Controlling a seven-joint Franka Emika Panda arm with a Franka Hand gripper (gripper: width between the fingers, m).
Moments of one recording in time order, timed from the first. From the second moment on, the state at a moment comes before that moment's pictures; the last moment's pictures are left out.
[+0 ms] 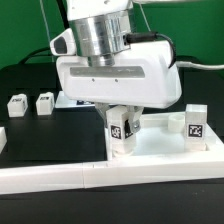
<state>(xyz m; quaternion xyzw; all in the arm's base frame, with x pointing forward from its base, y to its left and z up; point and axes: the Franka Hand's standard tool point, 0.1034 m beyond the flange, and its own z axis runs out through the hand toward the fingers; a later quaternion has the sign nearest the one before) 0.623 0.005 0.065 -0.91 0.40 -0.02 0.08</state>
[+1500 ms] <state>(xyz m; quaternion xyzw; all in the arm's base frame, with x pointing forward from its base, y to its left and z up) 0.623 0.014 0.066 -0.97 0.23 -0.05 0.06</state>
